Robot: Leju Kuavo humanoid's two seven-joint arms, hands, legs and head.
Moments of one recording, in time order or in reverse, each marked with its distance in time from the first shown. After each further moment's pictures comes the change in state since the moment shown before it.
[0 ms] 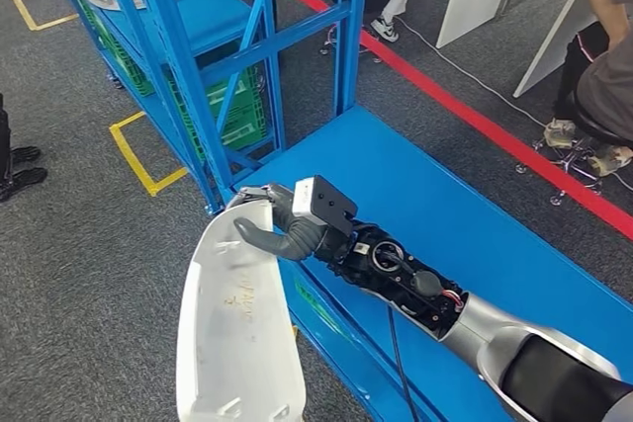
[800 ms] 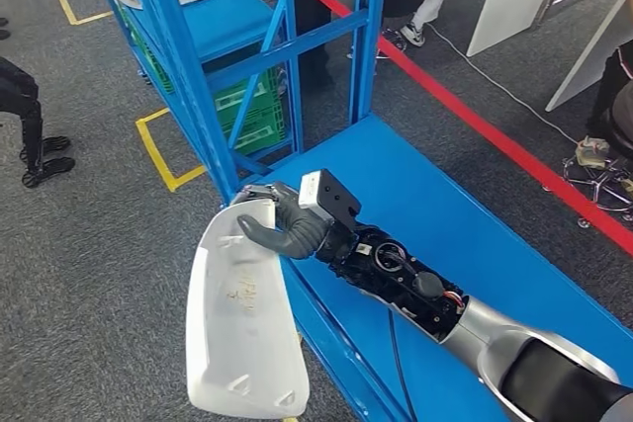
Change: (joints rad) left arm 0.003 0.000 0.000 0.000 -0.023 0.027 0.018; right arm 0.024 0.002 -0.028 -0.014 -0.044 0.020 0.020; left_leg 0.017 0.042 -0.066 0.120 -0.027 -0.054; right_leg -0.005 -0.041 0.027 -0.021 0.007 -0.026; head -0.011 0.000
